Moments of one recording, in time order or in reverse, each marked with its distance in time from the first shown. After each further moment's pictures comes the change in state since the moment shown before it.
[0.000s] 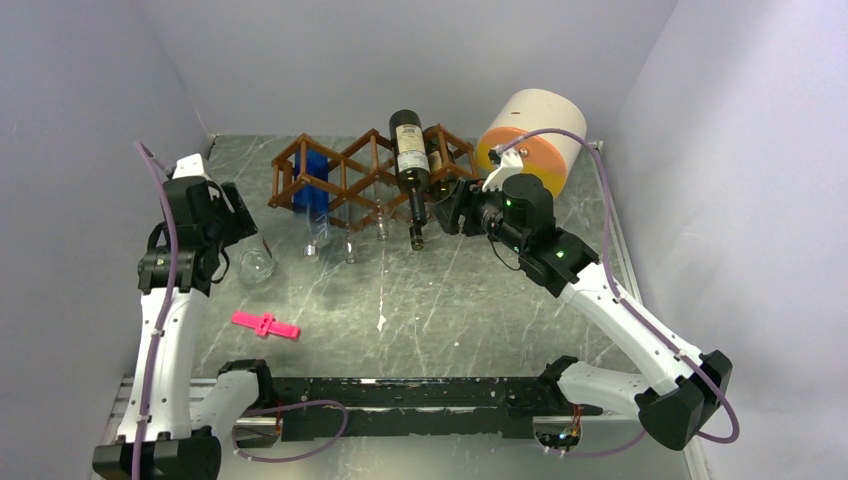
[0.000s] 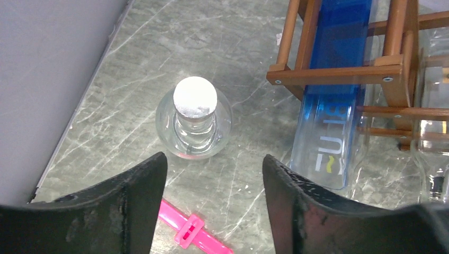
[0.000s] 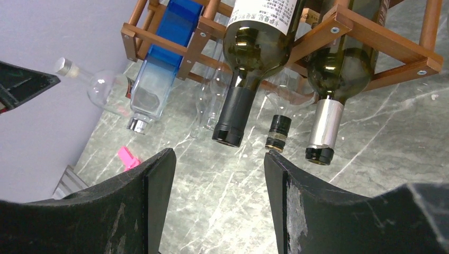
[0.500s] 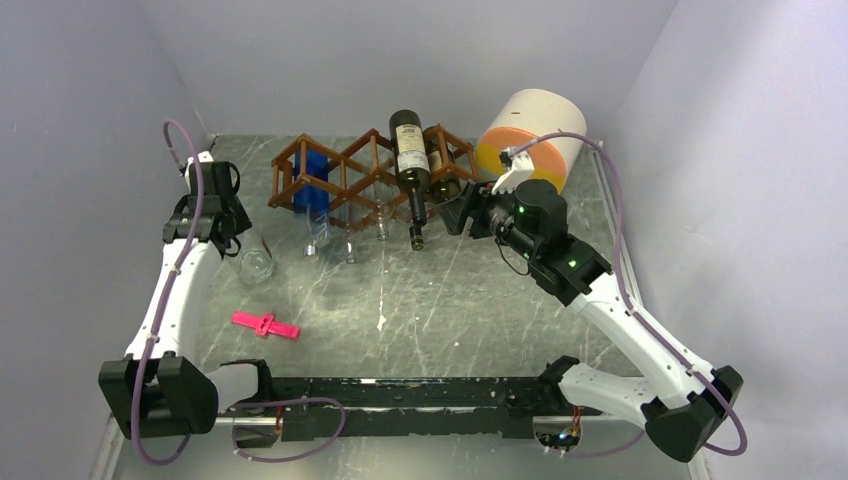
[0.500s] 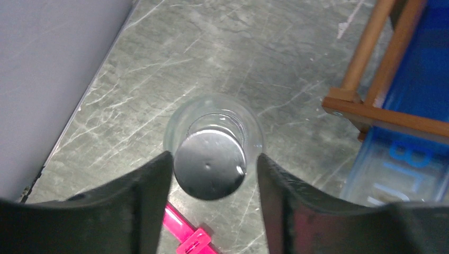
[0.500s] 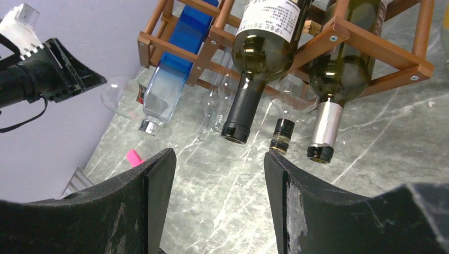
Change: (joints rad) left arm -0.001 0.267 -0.017 0.083 -0.173 -0.071; right arm 0.000 -0.060 -0.013 -0.003 -0.005 0.005
